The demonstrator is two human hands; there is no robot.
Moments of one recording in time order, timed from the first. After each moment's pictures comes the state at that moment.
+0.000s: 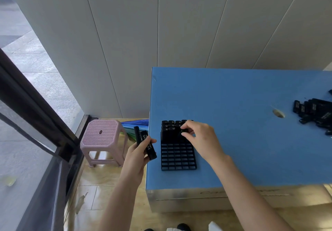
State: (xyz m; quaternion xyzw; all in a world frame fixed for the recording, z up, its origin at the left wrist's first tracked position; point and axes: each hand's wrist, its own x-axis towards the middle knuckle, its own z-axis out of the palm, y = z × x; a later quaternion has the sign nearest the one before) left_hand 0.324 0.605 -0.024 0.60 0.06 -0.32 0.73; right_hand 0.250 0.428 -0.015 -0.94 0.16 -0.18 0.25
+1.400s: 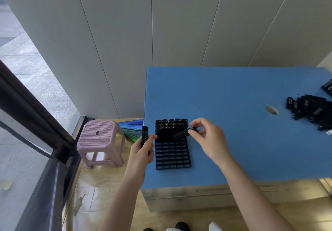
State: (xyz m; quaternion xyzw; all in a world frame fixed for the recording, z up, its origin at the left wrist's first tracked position) left_hand 0.308 0.592 -0.027 0.63 -0.06 -0.28 0.72; right_hand 0.222 0.416 -0.008 -0.86 0.27 -0.19 0.40
